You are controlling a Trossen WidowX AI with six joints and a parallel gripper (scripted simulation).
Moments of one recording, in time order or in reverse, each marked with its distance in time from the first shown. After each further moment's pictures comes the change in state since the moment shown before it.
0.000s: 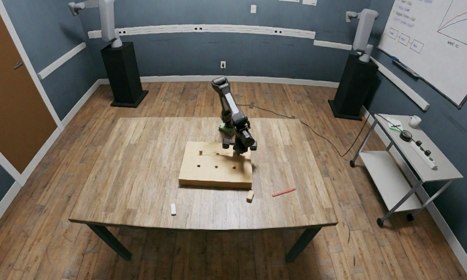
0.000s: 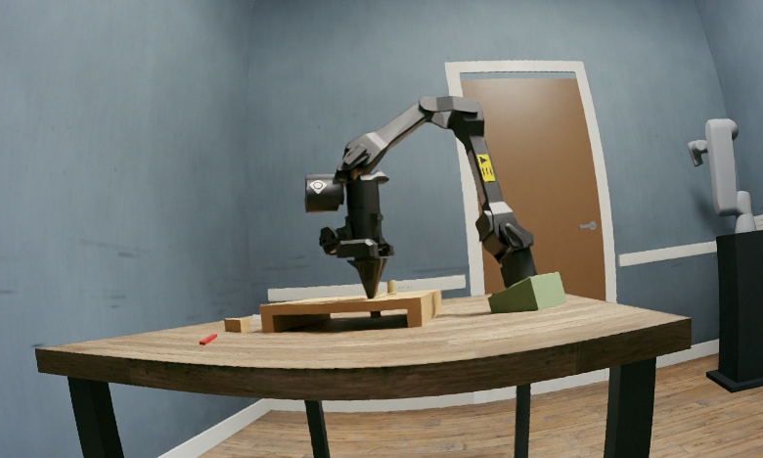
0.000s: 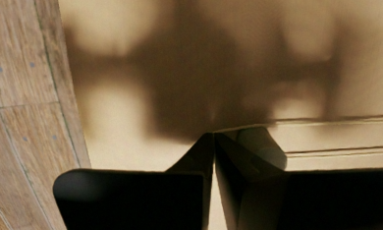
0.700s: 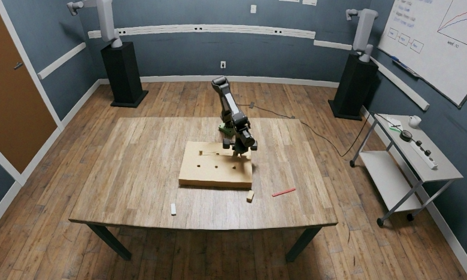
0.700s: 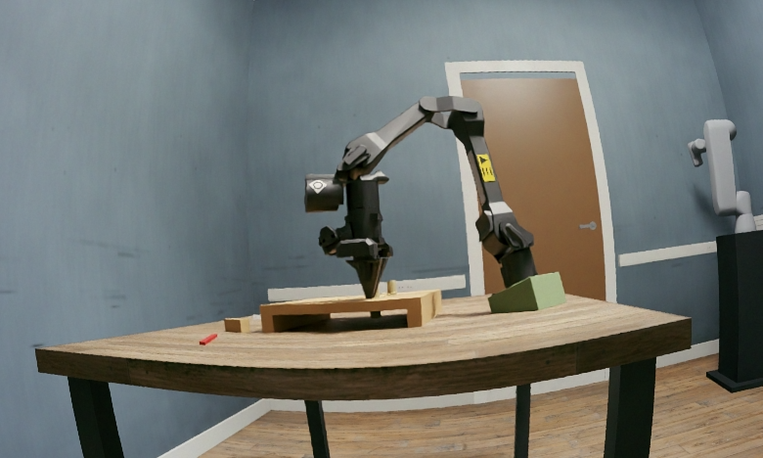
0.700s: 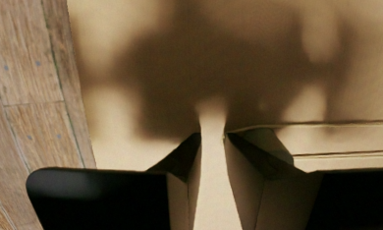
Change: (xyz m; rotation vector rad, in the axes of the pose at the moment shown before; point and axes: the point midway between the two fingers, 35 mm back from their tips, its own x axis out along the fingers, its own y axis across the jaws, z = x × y) arm 0.000 0.003 0.000 -0.008 -0.002 0.014
